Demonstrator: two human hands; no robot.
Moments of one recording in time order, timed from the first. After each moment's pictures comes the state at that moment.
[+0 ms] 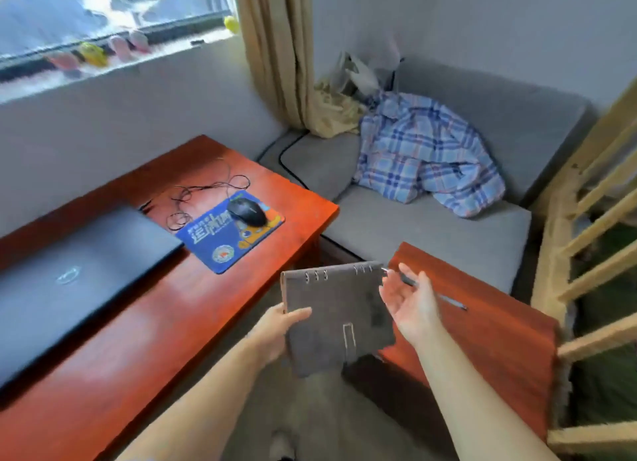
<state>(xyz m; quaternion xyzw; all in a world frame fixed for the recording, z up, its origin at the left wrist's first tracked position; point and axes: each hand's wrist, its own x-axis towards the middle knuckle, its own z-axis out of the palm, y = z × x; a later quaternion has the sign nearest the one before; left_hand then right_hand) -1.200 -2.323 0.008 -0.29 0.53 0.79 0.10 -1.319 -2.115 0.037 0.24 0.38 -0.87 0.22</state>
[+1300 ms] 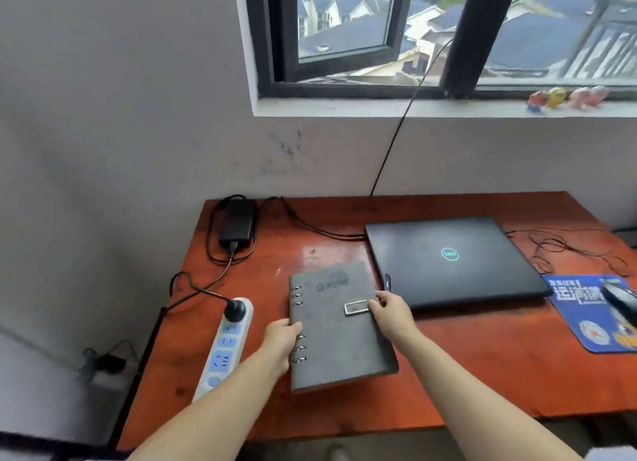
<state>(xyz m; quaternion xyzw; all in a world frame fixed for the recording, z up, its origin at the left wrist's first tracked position) -0.712 -2.622 0.020 -0.62 0.31 0.67 -0.27 -0.911 -2.599 0.036 -0.42 0.79 -0.30 0.33</state>
